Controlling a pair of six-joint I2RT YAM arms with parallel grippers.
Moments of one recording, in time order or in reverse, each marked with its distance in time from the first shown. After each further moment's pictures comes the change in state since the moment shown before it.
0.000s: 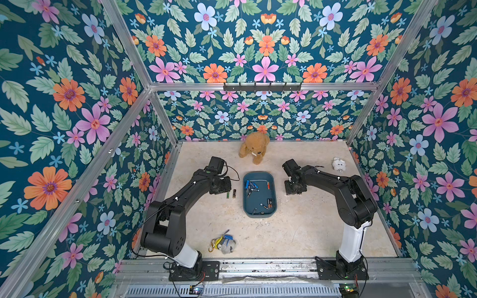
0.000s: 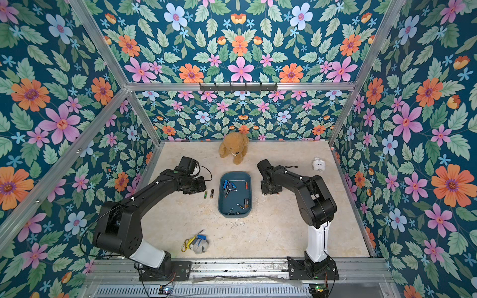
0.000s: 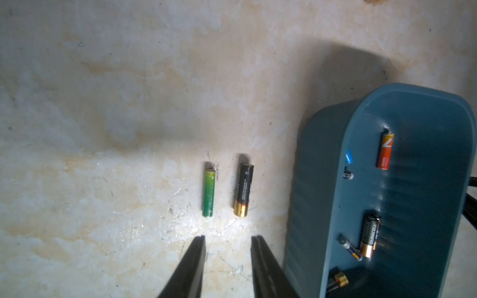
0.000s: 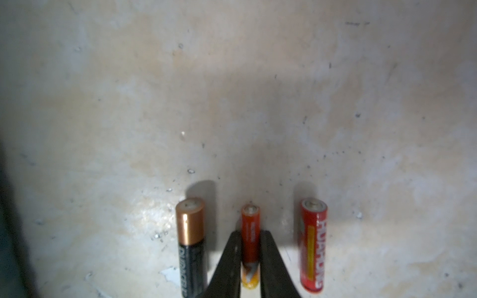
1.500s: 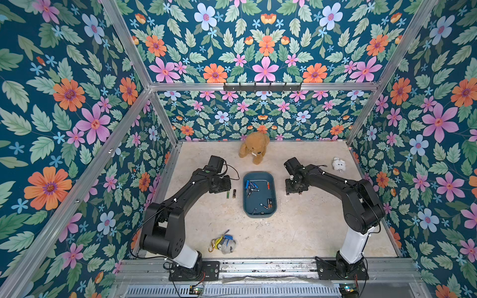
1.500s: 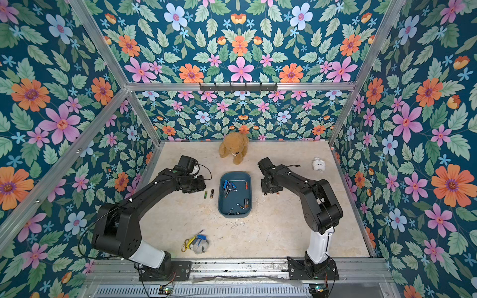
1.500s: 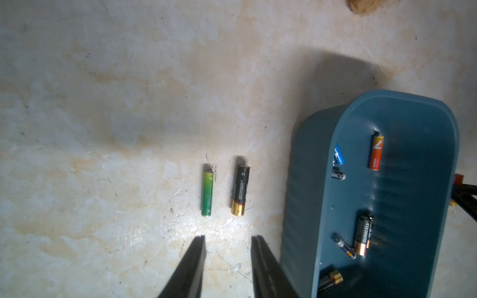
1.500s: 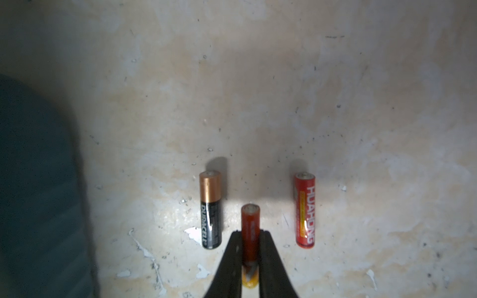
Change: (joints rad) left arm 0.000 -0.012 0.014 -0.011 -0.003 0.003; right arm 0.007 -0.082 -0.013 -0.025 -0.023 0.019
